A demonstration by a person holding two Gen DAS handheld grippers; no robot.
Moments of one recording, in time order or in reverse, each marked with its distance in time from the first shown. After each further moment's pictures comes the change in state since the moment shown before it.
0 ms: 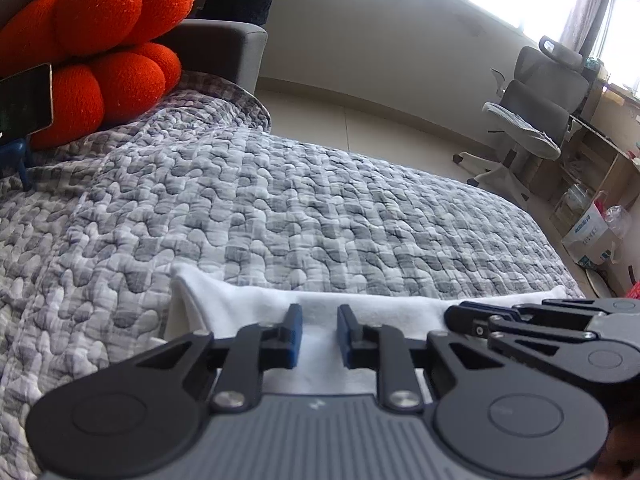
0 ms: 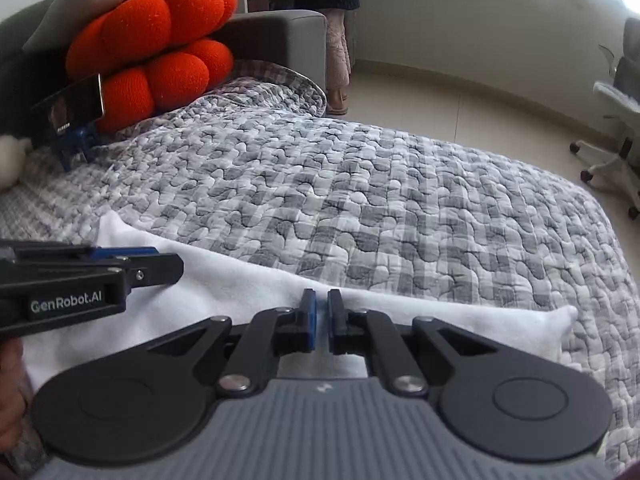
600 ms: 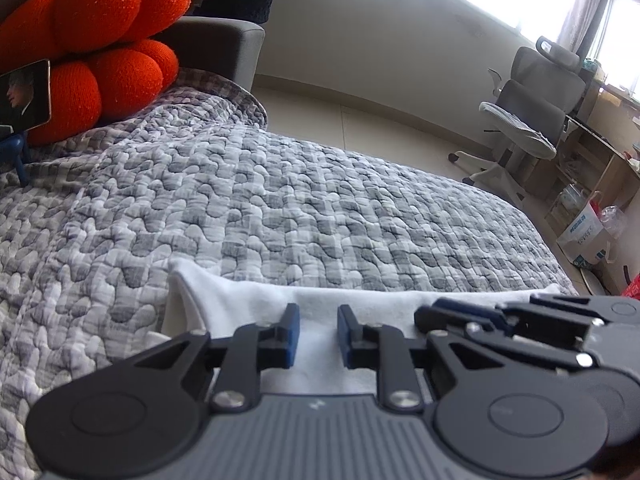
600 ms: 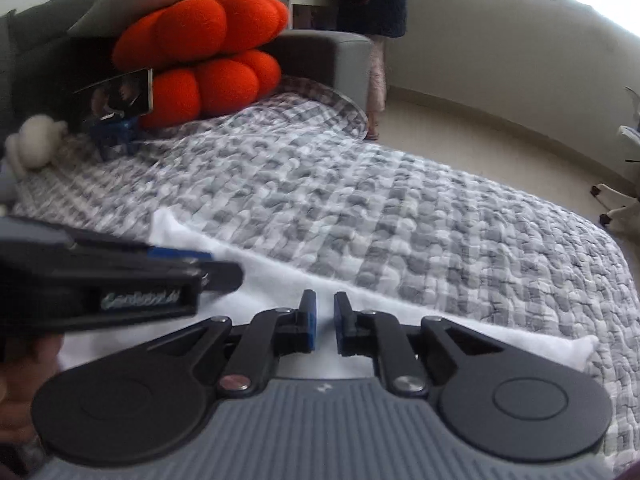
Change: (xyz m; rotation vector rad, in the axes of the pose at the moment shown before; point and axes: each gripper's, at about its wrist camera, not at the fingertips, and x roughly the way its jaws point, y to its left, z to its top) left arm 0.000 0.000 0.000 0.003 0.010 -0.012; right arm -0.004 0.038 -0.008 -0.152 -0.048 0.036
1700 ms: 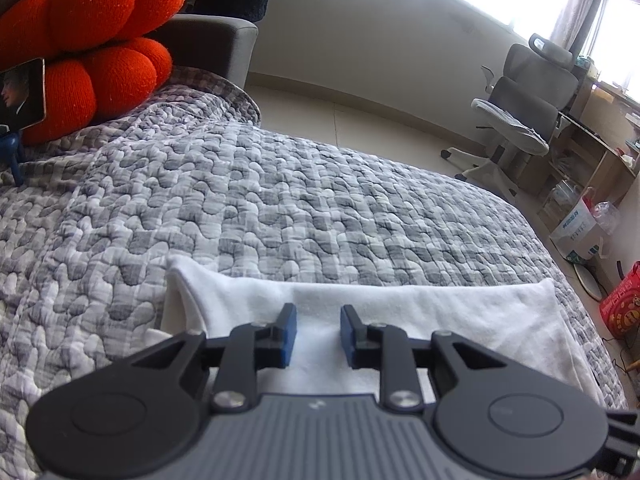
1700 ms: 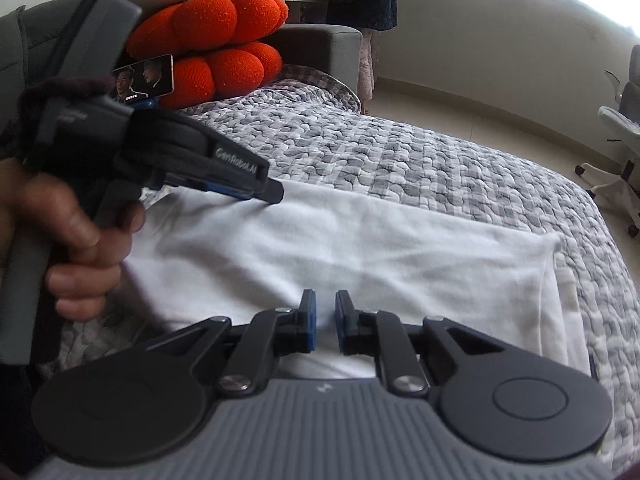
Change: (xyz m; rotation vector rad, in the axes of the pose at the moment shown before) left arm -0.002 0.003 -0.001 0.010 0.007 -0.027; right arm -0.060 0.029 -0.053 0.047 0.000 -0.025
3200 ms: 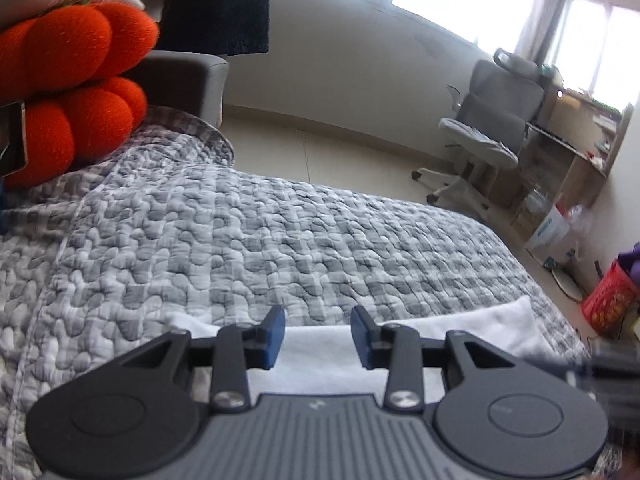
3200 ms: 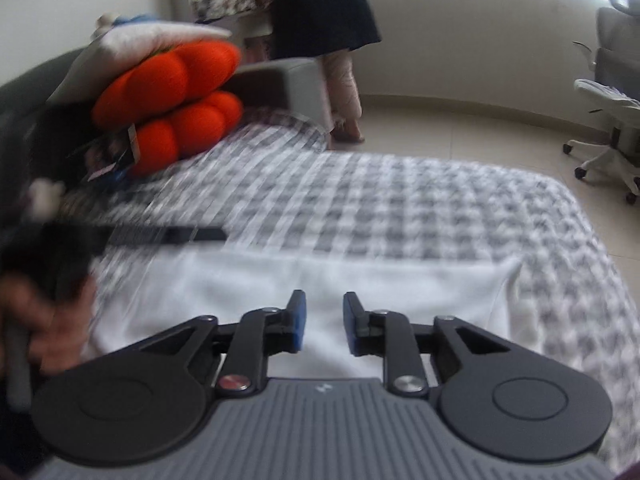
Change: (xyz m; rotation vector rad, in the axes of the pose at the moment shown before) left arm -0.006 0.000 0.014 0.081 -0.081 -0.084; right arm 0.004 -0.073 0.042 0.171 -0.068 0.008
